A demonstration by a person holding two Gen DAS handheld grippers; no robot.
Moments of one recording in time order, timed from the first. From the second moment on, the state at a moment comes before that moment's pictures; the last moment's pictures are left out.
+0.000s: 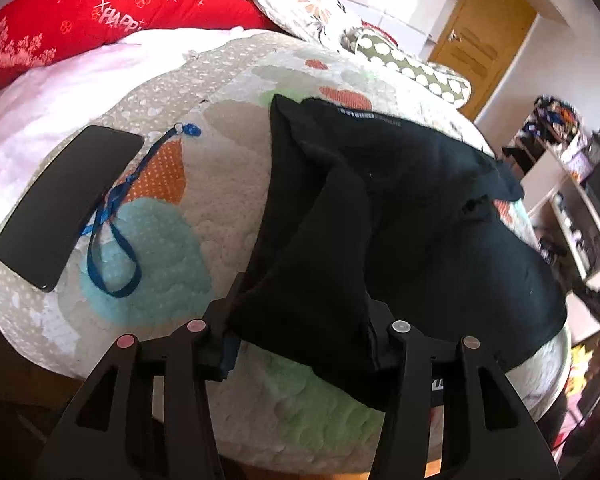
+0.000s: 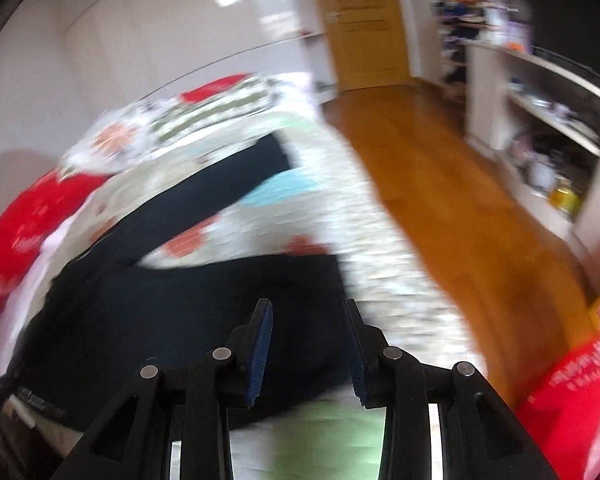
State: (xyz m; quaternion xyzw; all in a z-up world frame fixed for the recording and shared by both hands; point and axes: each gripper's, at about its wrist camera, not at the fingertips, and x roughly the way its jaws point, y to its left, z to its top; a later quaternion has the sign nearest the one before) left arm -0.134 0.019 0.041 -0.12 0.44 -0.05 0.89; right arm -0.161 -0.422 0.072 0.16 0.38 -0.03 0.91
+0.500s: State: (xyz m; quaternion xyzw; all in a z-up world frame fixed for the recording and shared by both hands) left arm -0.136 0.047 0.059 -0.15 0.41 -0.04 0.90; right arm -0.100 -0.252 0.062 0.08 0.42 0.18 0.88
